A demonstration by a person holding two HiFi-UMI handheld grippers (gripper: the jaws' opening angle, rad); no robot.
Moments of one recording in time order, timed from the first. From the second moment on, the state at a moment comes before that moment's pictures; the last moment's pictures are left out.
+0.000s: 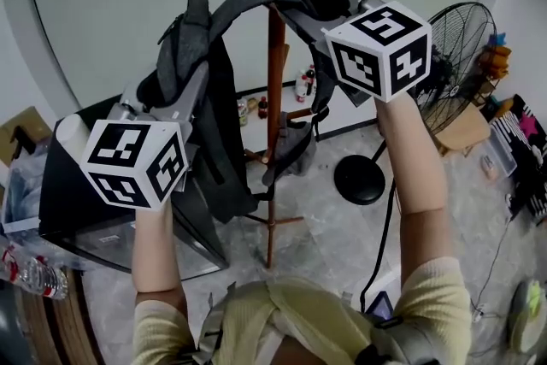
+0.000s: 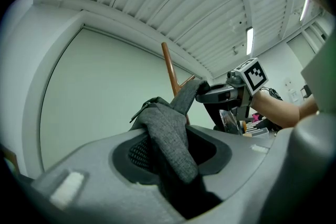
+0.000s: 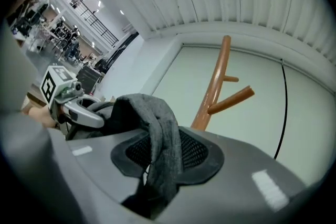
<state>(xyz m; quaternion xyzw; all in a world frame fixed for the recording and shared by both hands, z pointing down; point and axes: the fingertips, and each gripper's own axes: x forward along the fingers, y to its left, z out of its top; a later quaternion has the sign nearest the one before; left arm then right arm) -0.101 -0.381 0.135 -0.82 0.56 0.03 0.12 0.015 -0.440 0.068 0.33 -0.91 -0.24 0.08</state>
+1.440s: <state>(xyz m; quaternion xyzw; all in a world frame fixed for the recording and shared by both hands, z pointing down) -0.073 -0.440 0.174 -0.85 0.53 0.01 0.05 0.010 -0.484 0.101 0.34 -0.93 -0.13 0.08</state>
